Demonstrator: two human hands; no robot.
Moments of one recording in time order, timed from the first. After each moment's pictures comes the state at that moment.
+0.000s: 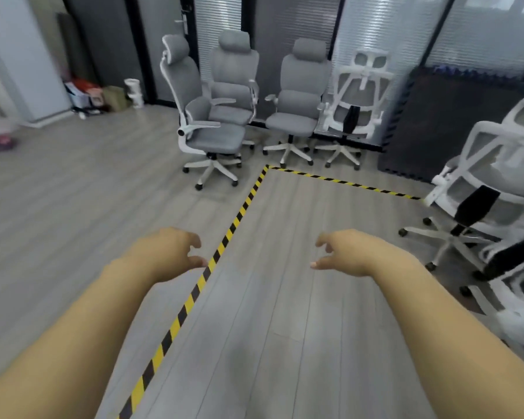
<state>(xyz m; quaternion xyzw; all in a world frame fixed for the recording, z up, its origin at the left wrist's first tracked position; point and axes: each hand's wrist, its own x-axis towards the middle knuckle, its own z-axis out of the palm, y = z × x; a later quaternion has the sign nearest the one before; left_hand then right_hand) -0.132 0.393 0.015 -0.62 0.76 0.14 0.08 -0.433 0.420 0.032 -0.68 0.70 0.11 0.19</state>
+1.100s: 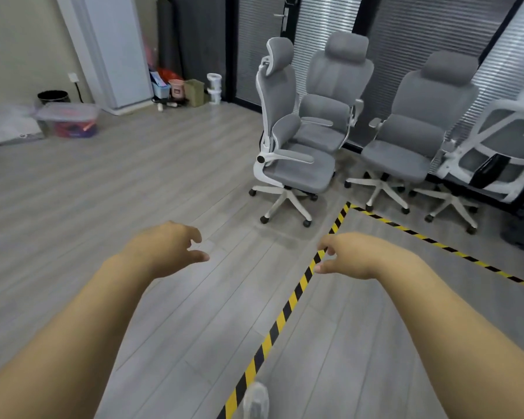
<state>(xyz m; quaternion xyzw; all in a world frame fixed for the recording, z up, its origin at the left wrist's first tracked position) 0.129 -0.113 -0.004 -0.73 0.66 0.17 0.02 -0.174 -0.168 0.015 -0.77 0.58 0.18 0.18</state>
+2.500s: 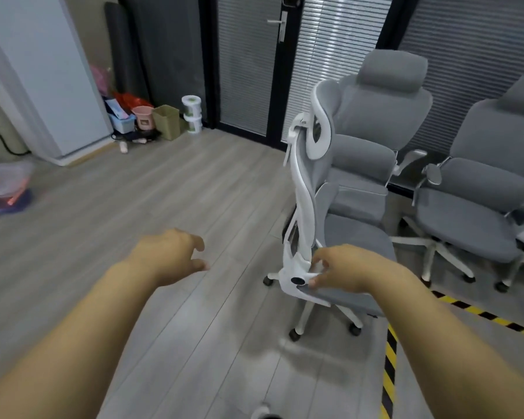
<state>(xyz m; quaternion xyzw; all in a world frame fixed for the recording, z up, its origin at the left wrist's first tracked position) 0.413 -0.935 -0.022 -0.67 0.72 0.14 0.10 0.112 -0.945 -0.015 -0.74 0.62 0.16 0.20</state>
